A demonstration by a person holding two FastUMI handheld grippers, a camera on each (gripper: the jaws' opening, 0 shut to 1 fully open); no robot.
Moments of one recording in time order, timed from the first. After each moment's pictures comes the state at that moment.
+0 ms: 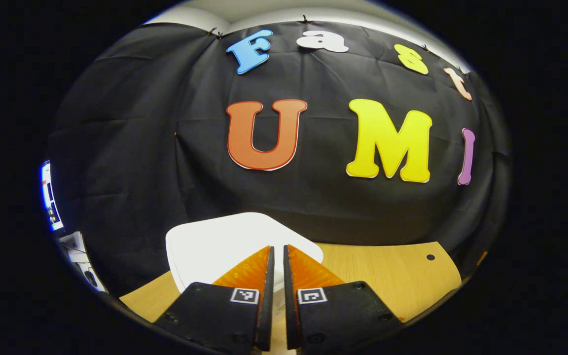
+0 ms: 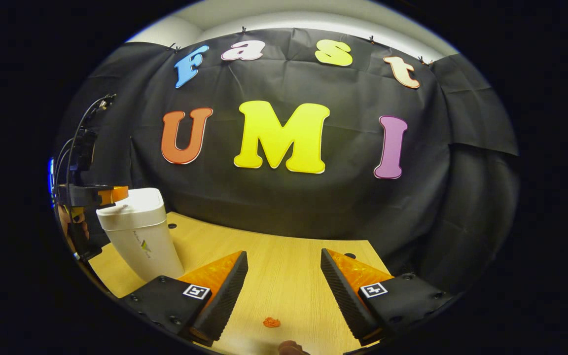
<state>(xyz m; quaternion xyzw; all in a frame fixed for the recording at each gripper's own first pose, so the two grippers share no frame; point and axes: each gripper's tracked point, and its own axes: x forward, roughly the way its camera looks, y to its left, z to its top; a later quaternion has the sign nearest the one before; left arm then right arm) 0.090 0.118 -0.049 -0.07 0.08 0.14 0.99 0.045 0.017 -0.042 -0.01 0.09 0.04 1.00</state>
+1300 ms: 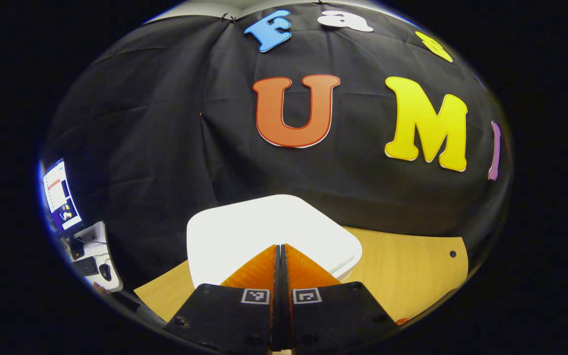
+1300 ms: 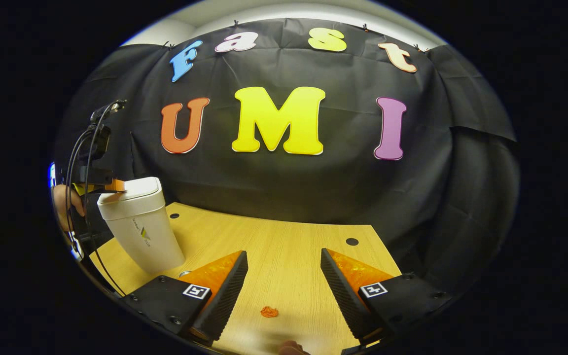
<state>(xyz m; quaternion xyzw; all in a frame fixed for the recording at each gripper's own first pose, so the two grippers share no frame) 0.090 0.149 -0.067 -0.07 0.15 0.23 0.96 0.039 -0.006 -0.069 0.02 0.12 0.05 0.99</state>
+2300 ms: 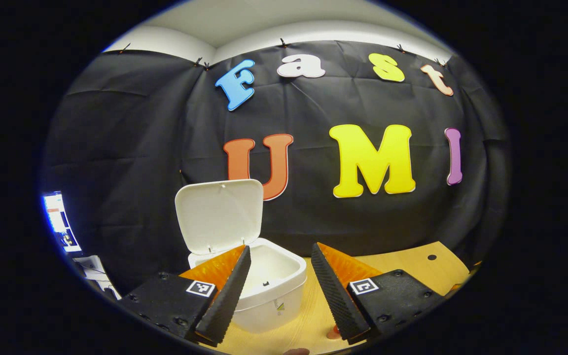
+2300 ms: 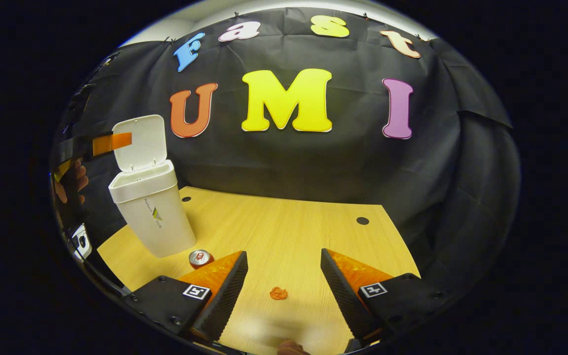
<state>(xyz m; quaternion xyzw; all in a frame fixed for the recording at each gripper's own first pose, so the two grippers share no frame) 0.030 0.072 -0.004 0.01 0.00 0.13 0.99 0.013 0.011 -0.121 0.01 0.18 0.09 0.98</state>
